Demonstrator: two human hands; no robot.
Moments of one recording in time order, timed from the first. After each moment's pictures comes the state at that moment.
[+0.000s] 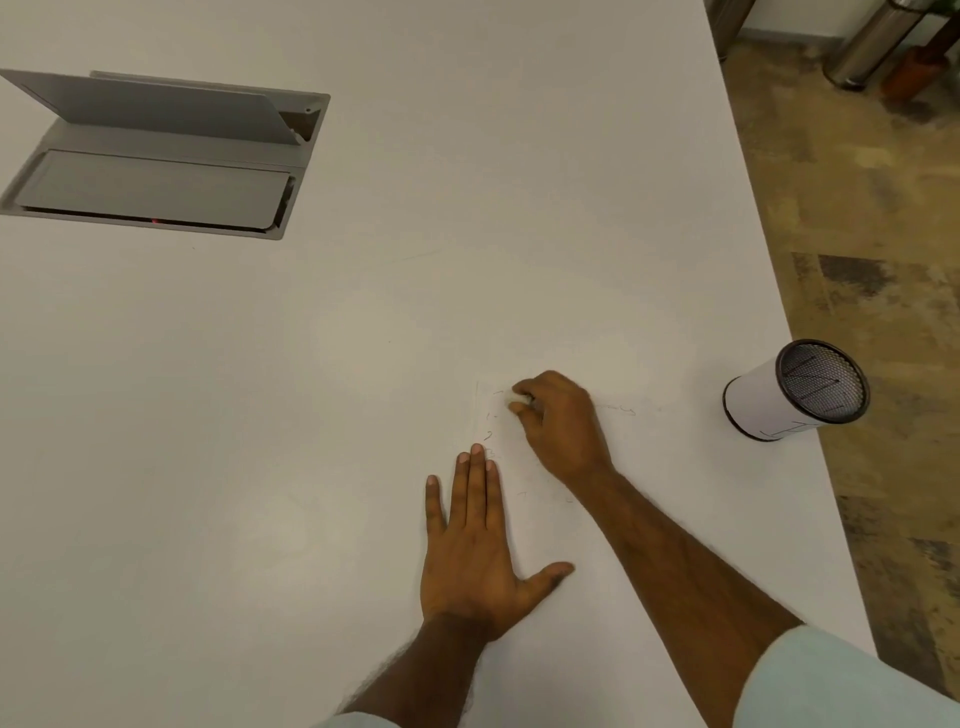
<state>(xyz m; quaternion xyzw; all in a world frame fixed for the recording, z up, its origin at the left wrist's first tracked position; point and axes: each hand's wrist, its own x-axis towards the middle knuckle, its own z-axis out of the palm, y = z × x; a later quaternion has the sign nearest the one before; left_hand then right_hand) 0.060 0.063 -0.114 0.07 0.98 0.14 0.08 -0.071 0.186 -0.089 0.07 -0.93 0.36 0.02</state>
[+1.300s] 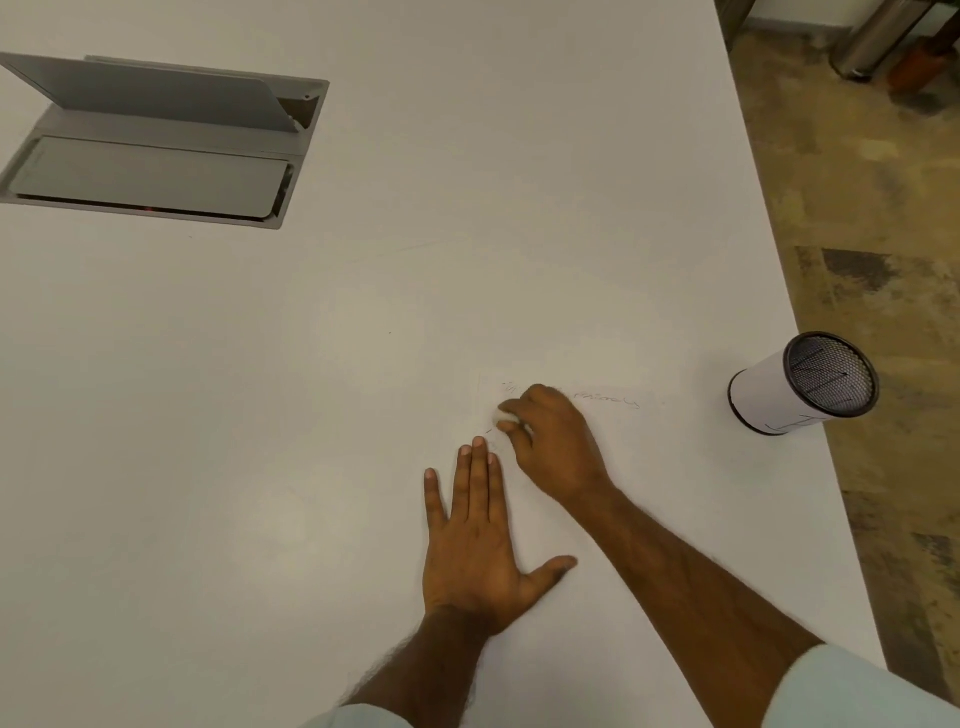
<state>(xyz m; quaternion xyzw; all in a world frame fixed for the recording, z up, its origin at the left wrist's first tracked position) 0.060 0.063 -0.116 0.07 0.98 0.13 0.08 -0.046 0.179 -0.092 0.14 -0.94 0.31 0.01</state>
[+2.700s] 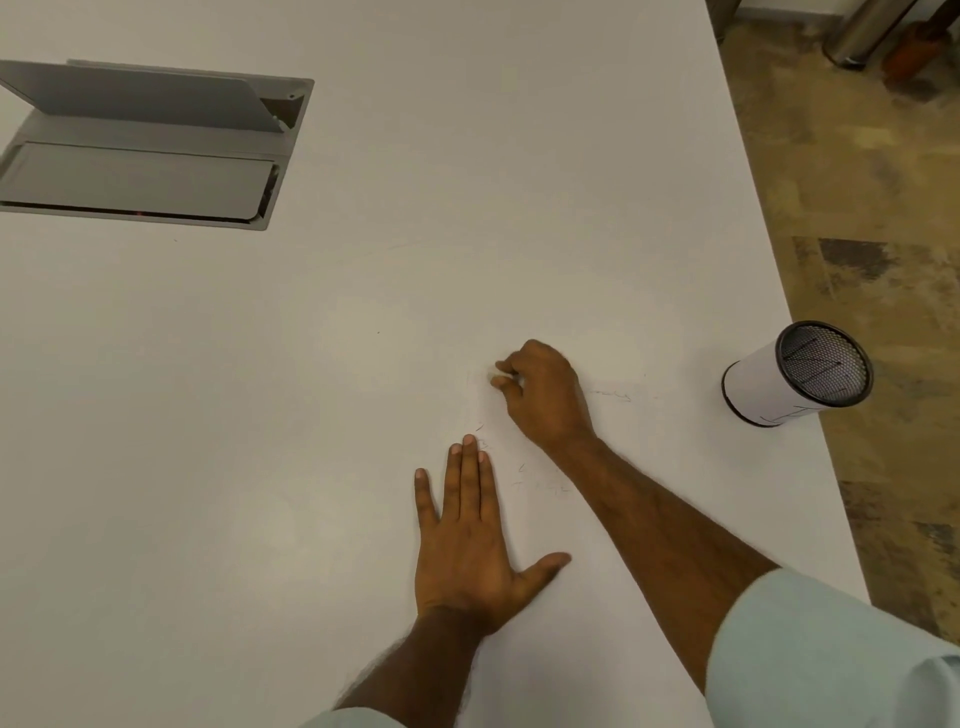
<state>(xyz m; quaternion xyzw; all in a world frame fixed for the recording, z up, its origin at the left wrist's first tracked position) 0.060 0.064 -0.116 0.07 0.99 0.13 0.09 -0.094 0.178 -0.098 0.08 -0.93 0.35 0.05</state>
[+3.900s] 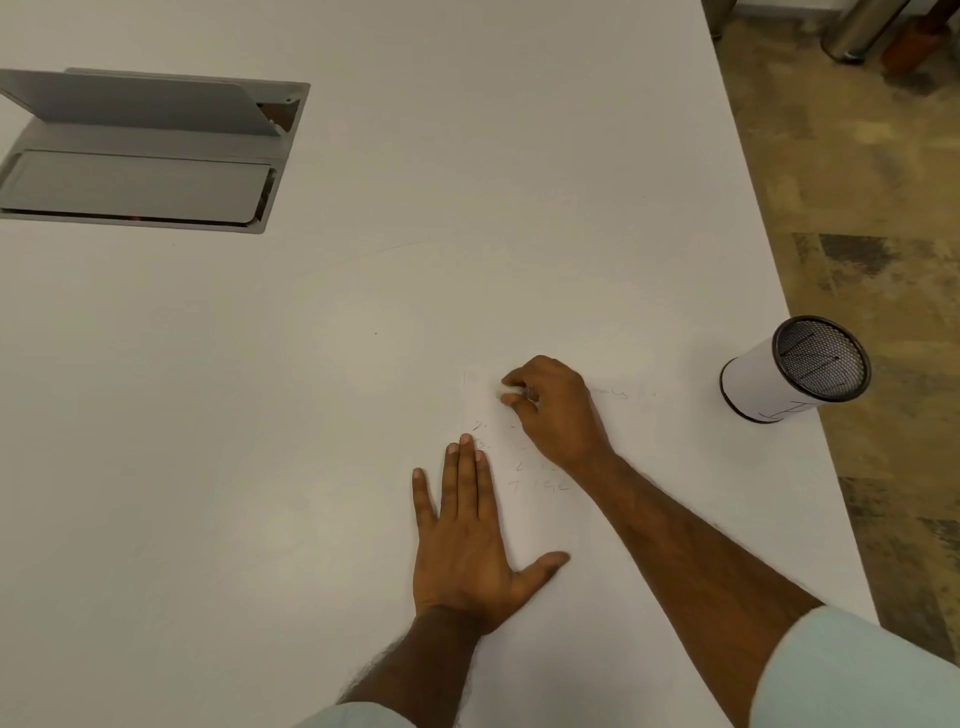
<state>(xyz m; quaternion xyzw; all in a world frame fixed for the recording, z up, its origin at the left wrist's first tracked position) 0.059 0.064 -0.116 0.07 0.99 0.12 0.09 -0.075 0.197 -0.095 0.08 -0.91 0.40 0.04</state>
